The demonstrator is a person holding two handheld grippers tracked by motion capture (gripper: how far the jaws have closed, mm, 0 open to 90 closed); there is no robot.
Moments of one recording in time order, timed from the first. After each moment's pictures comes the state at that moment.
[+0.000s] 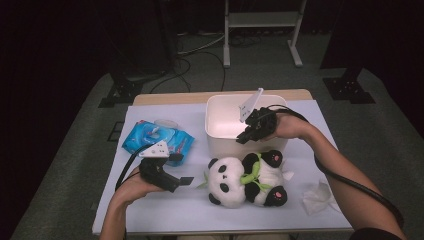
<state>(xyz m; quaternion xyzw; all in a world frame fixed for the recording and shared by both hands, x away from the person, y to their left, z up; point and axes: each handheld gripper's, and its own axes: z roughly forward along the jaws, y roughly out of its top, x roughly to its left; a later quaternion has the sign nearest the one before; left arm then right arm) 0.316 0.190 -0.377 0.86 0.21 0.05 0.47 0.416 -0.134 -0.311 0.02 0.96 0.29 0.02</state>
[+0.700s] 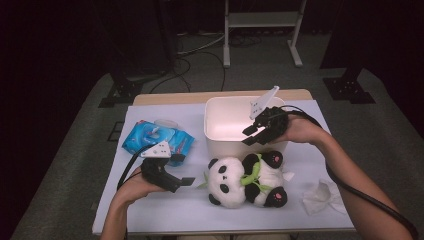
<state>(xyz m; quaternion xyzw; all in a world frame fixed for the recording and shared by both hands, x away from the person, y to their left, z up) 0.318 0.187 -0.379 0.86 0.21 0.04 0.47 0.396 -0.158 -0.293 0.07 0.94 0.32 0.06</state>
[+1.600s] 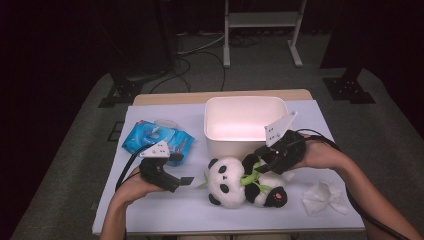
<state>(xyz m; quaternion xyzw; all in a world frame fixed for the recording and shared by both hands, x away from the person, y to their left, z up) 0.315 0.189 -0.376 0.85 0.21 0.05 0.47 0.333 -0.181 -0.308 0.04 0.94 0.33 0.04</state>
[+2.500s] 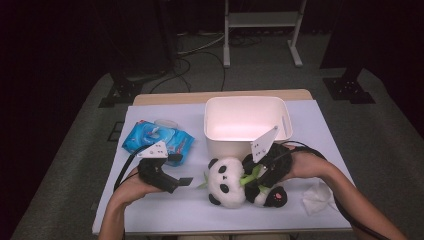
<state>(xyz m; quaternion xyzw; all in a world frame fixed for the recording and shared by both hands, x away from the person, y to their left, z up) 0.312 0.192 -0.374 0.85 0.21 0.05 0.47 0.321 -0.153 -0.335 0.00 0.95 0.31 0.00</state>
